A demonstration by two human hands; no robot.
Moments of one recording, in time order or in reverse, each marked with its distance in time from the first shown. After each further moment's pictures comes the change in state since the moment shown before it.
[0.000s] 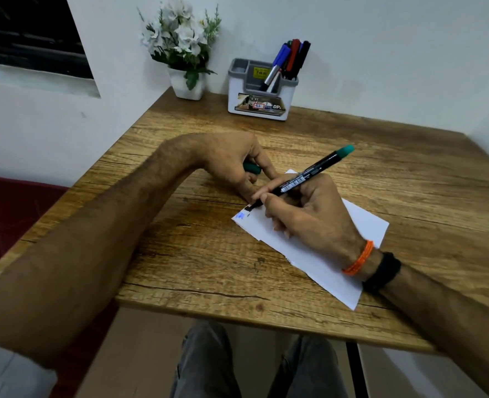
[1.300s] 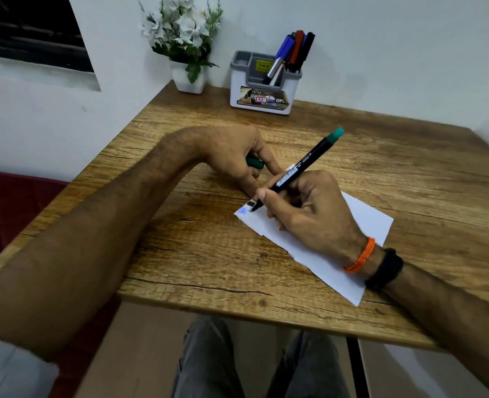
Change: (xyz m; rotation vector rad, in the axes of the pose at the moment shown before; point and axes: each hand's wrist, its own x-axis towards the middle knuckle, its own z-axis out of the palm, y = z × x) left_hand -0.002 0.002 -0.001 -0.031 -0.016 0.002; right_hand 0.001 0.009 0.003 -0.163 0.043 -0.097
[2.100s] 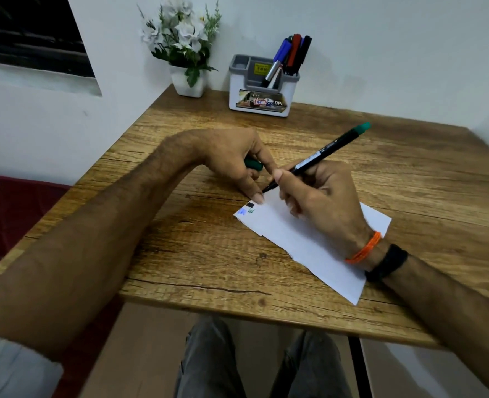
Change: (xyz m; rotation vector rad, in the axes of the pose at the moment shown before) left_hand 0.002 -0.003 0.000 0.017 -0.007 0.055; right_hand 0.007 0.001 -0.008 0.218 0.141 0.118
